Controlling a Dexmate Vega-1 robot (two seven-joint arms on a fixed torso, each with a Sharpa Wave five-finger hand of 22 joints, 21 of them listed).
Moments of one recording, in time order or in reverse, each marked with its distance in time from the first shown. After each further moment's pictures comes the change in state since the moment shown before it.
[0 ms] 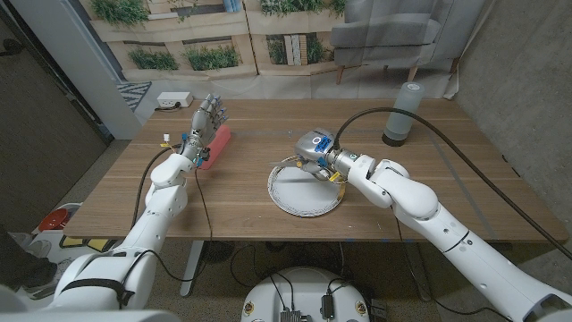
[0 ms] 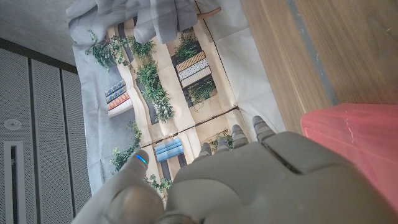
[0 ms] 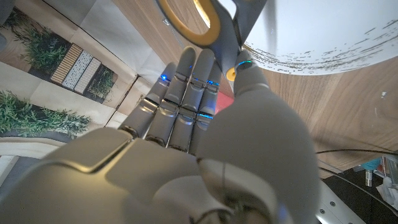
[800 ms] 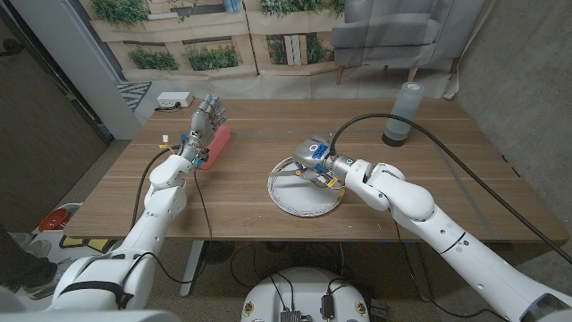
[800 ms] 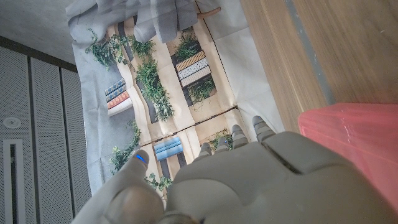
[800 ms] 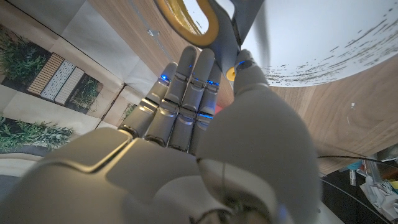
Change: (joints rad) left arm 0.012 0.002 -0.005 -0.015 -0.006 0.009 0.000; left_hand 0.000 0.000 0.000 0.000 0.000 0.000 0.000 0.000 0.000 0.000 0.000 0.000 0.000 0.000 0.000 0.000 0.000 0.000 0.000 0.000 0.000; right arm 0.005 0.005 -0.018 0.028 0.011 0.028 0.034; right_hand 0.004 -0.004 0.000 0.000 0.004 0.000 0.000 -0.008 0.000 0.017 0.006 0.000 0.001 0.010 -0.002 -0.004 0.005 0.000 0.000 0.006 0.000
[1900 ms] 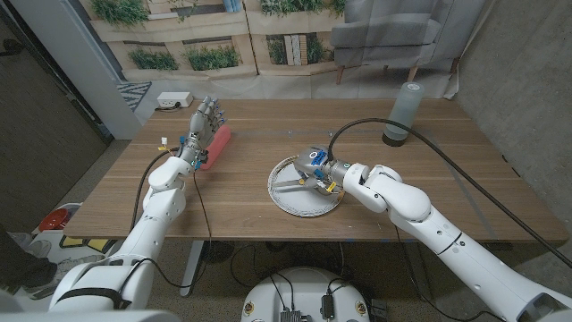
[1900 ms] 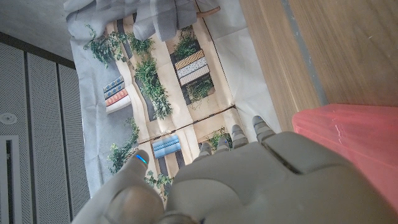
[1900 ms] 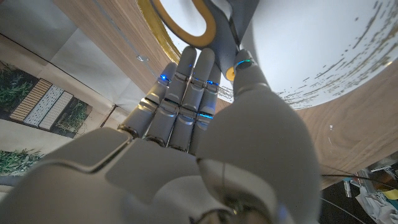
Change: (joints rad) left arm 0.029 0.001 -0.010 -0.041 -0.010 0.027 0.011; left_hand 0.000 0.000 -0.003 -0.003 0.000 0.000 0.000 0.000 0.000 0.000 0.000 0.000 0.000 0.000 0.000 0.000 0.000 0.000 0.000 0.000 0.000; right arm 0.006 0.009 -0.016 0.020 0.002 -0.008 0.108; right_hand 0.000 0.000 0.009 -0.009 0.011 0.000 0.000 -0.020 0.000 0.001 0.001 -0.008 -0.003 0.005 -0.001 -0.007 0.009 -0.004 0.004 0.006 0.000
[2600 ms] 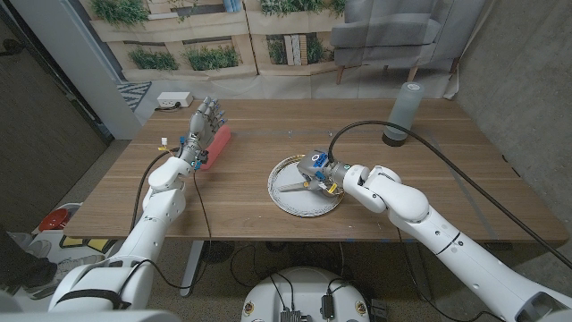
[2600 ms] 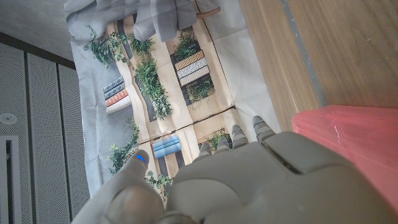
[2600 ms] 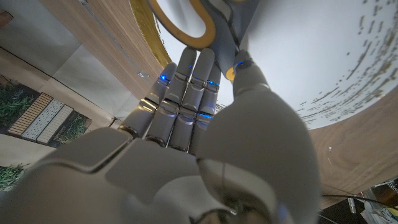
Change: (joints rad) left arm 0.009 0.000 -0.001 -0.013 0.000 0.006 0.001; left_hand 0.000 0.000 0.000 0.000 0.004 0.000 0.000 0.000 0.000 0.000 0.000 0.000 0.000 0.000 0.000 0.000 0.000 0.000 0.000 0.000 0.000; right arm 0.005 0.001 -0.009 0.020 -0.027 -0.016 0.041; right_hand 0.000 0.000 0.000 0.000 -0.001 0.006 0.000 -0.009 0.001 -0.004 -0.004 -0.018 -0.011 0.007 -0.001 -0.008 0.003 -0.005 0.005 0.000 -0.005
